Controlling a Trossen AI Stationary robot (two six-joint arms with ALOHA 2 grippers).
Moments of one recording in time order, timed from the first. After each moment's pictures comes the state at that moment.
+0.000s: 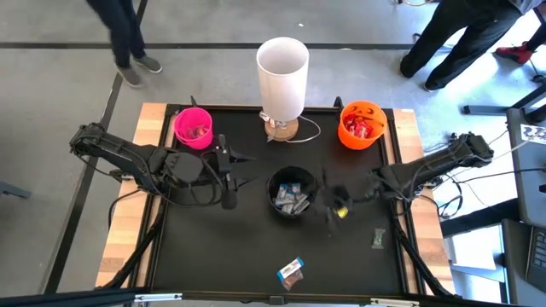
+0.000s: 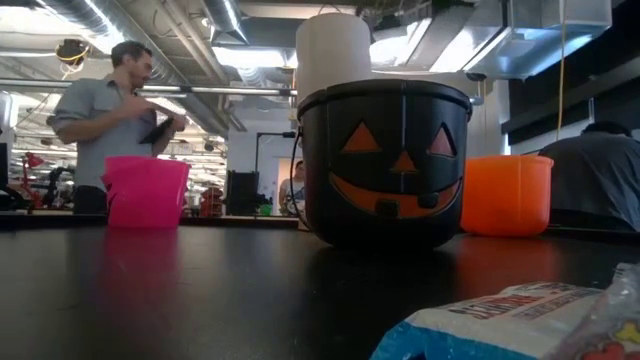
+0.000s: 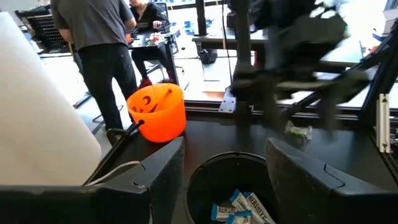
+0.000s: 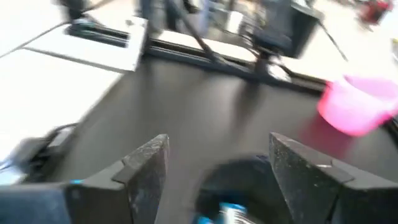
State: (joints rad) left arm -0.32 1.20 1.18 -0.26 -0.60 -0.08; right arm 0.34 1.24 0.94 -0.07 0.15 -0.08
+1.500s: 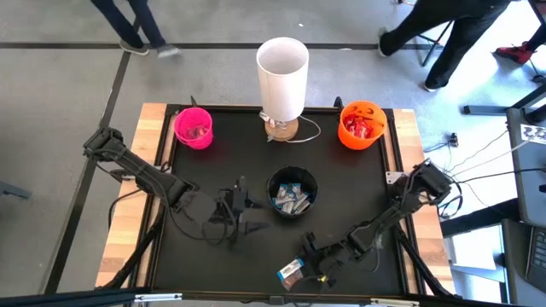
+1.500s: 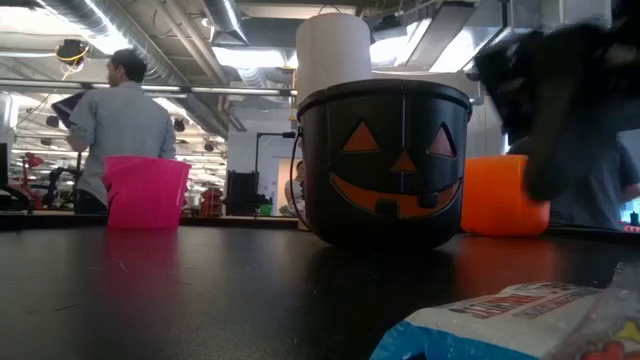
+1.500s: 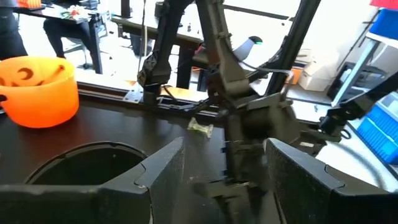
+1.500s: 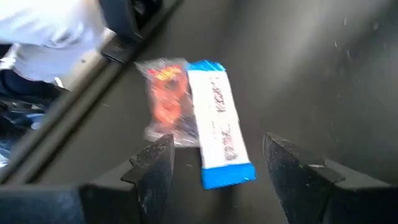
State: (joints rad) left arm -0.50 1.42 1.18 -0.01 -0.51 -0.33; right arm 0.73 1.86 0.98 0.11 0.24 0.10
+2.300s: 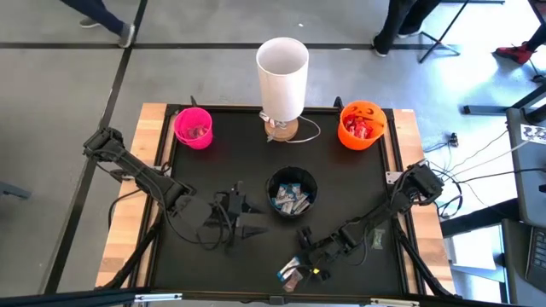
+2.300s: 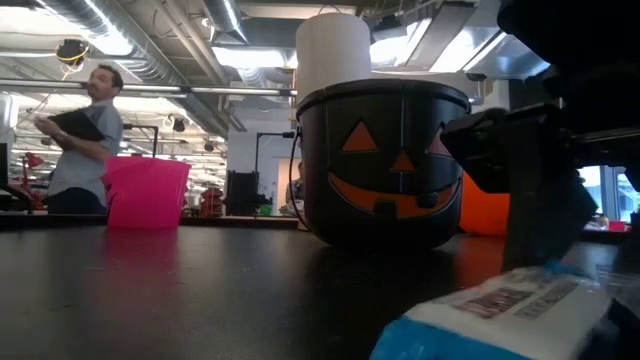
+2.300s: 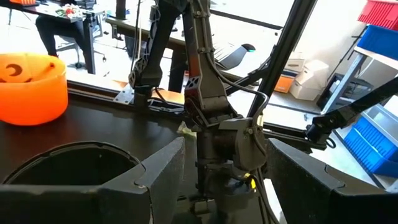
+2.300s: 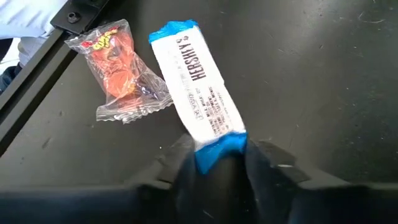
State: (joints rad) left arm -0.55 1.42 1.18 0.02 -0.54 -0.37; right arm 0.64 1.92 0.98 0.09 0.13 0.16
